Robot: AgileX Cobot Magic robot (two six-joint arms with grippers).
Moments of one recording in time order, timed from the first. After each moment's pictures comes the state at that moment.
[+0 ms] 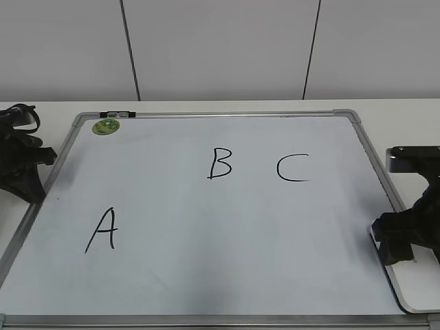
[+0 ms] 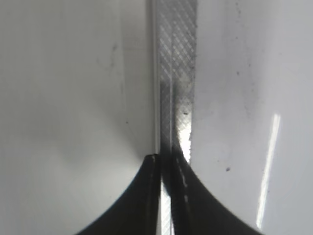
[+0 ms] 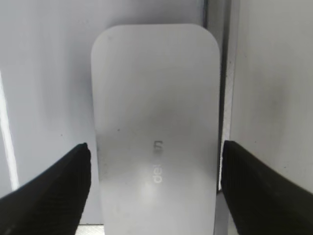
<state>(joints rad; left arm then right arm) 0.05 2.11 -1.40 -0.25 0.93 0.18 0.20 1.57 -0.73 -0.08 0.64 0.24</state>
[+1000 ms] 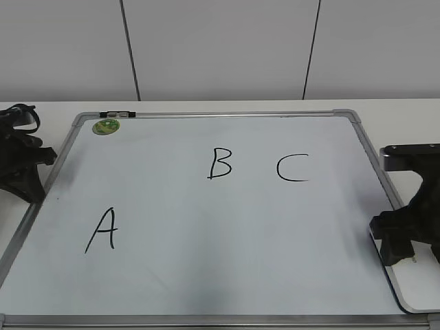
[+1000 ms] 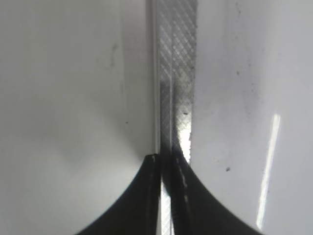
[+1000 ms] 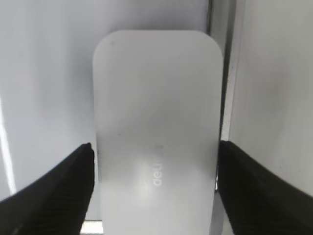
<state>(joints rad) 0.05 2.11 -1.40 -0.25 0.93 0.18 0.20 1.61 -0.79 -0.08 0.72 0.21</state>
